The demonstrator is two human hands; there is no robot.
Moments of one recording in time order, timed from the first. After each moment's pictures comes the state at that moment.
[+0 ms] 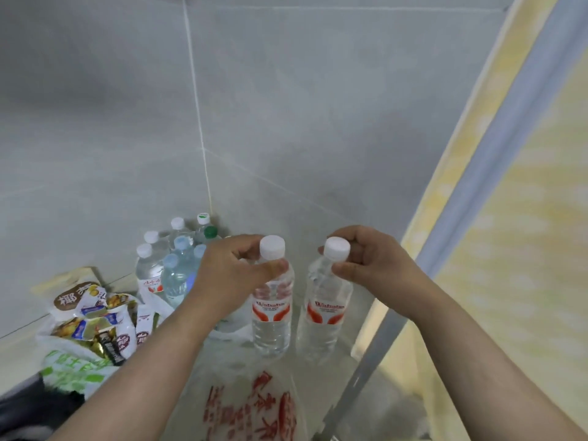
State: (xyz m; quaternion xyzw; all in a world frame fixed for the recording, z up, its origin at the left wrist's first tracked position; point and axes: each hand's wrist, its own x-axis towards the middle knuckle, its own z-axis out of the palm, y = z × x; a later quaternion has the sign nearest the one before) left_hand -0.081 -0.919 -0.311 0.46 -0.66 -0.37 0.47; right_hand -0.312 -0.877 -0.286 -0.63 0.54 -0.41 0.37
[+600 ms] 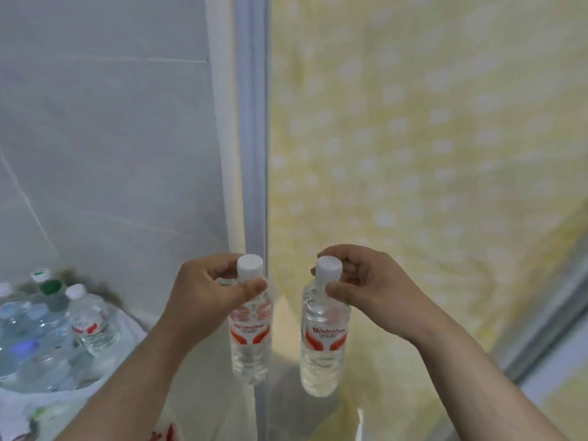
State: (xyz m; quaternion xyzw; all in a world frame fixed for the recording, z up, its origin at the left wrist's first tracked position) left_hand -0.241 -0.809 -0.277 0.33 -0.73 -0.43 0.41; right_hand -0.451 -0.673 -0.255 -0.53 0.64 -0.49 0.27
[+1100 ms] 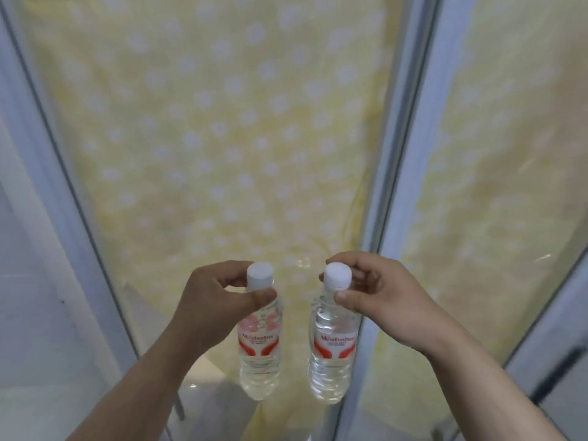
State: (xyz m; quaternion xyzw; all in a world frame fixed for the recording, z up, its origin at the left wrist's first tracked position) left_hand -0.407 -0.657 -0.271 0.17 -0.79 -0.50 0.31; right_hand -0.548 -0.452 -0.252 -0.42 0.69 -0.57 0.17
